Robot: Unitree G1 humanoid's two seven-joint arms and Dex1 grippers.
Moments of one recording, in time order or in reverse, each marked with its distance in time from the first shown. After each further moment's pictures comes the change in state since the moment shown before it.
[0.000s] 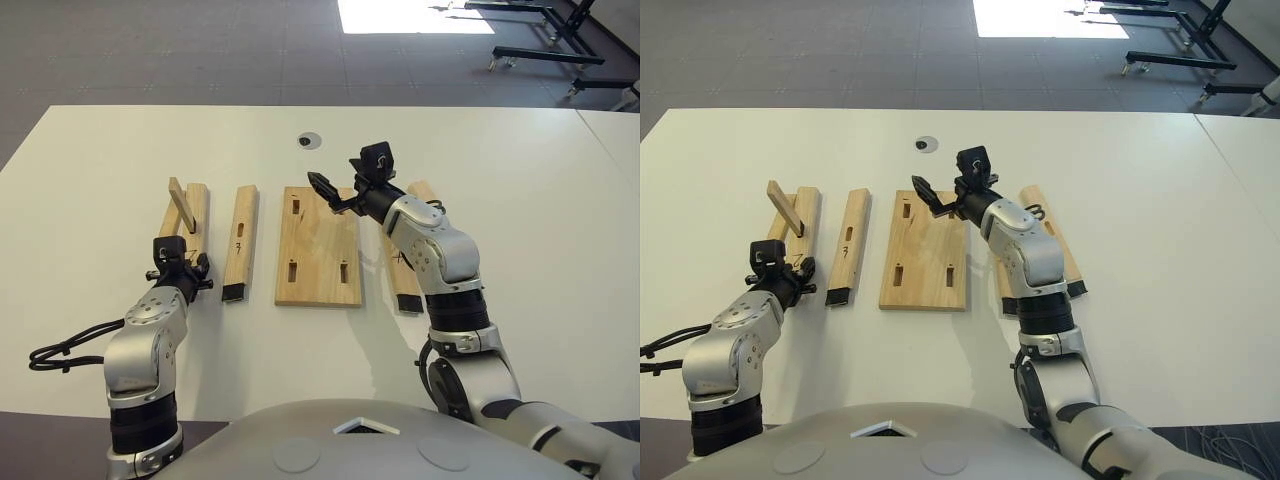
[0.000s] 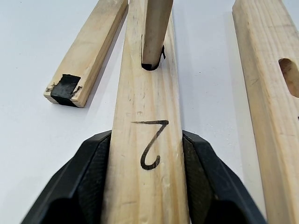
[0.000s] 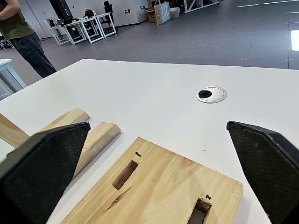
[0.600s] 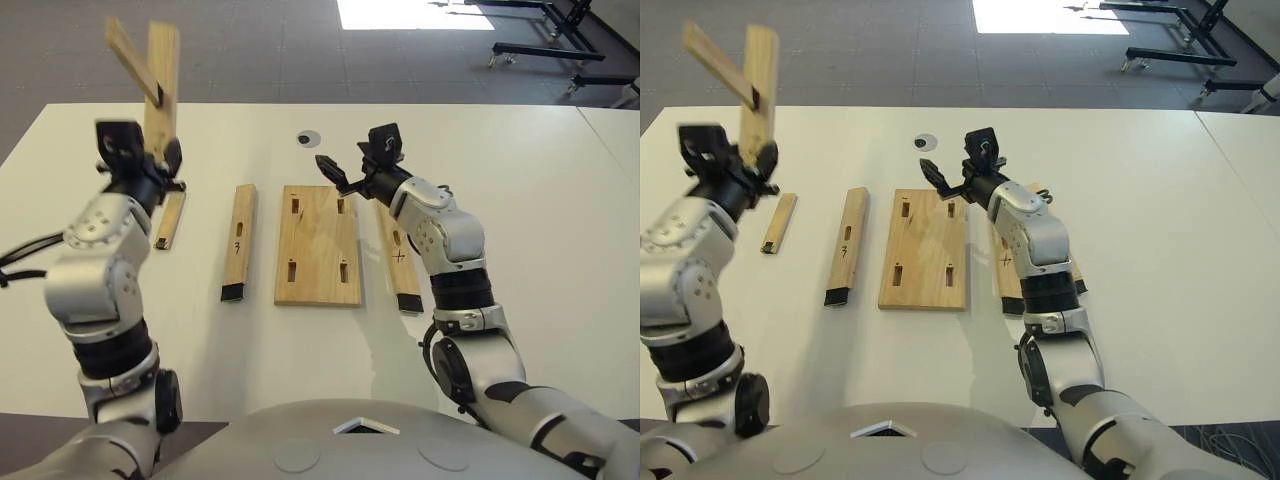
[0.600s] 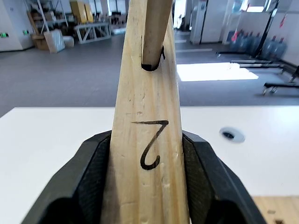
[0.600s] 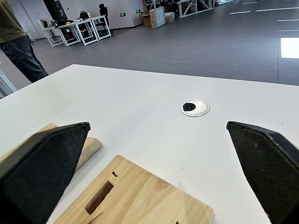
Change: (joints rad) left arm -0.526 0.200 0.168 -0.059 -0.127 0.017 -0.132; right arm -0.151 -0.045 -0.073 0.163 0.014 -0.051 0.028
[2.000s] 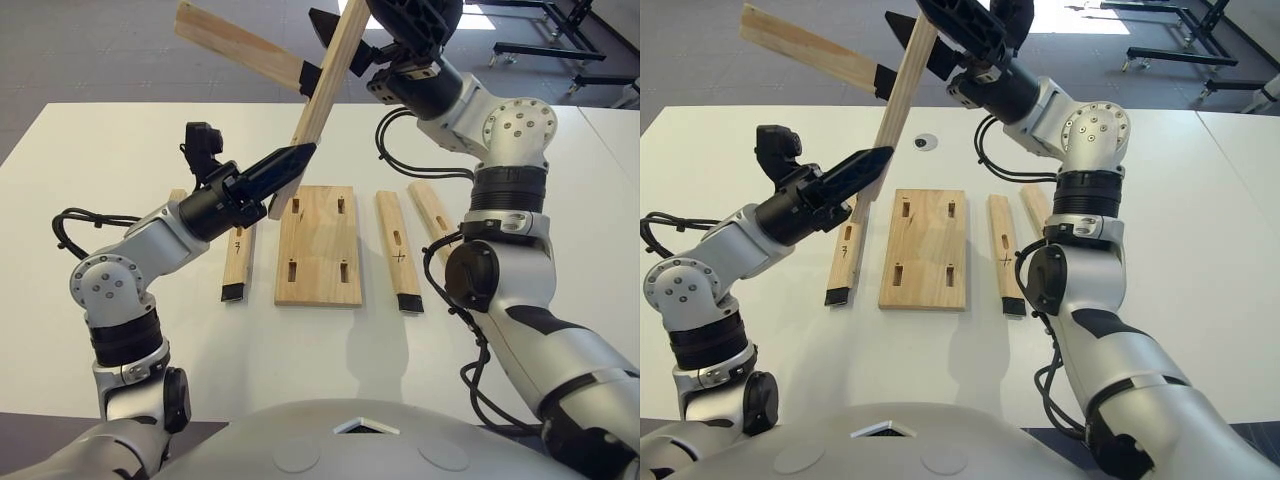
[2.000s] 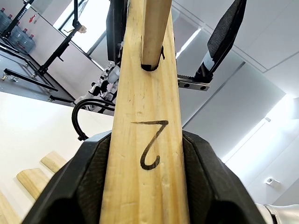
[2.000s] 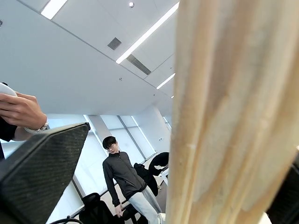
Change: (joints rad) left arm 0.094 -0.068 -0.068 0.176 -1.177 0.024 -0.172; right arm -0.461 -0.059 -0.363 0.338 0.737 0.534 0.588
